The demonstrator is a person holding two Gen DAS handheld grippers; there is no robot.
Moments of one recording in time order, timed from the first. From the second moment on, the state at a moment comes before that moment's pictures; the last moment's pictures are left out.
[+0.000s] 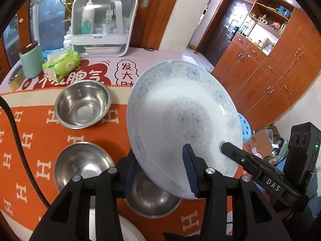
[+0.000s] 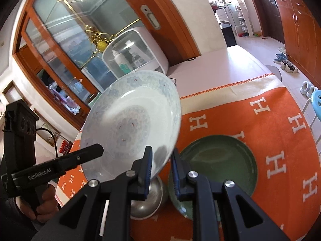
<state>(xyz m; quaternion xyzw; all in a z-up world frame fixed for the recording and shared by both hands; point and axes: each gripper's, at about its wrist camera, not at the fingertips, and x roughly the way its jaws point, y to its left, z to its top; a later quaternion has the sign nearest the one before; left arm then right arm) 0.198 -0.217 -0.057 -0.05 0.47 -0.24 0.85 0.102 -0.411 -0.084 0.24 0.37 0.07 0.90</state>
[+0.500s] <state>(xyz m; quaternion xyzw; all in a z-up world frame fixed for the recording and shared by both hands) 0.109 -0.156 -0.080 -0.08 0.50 -0.18 0.84 0.053 -0.364 -0.109 0.22 0.39 0.15 0.88</state>
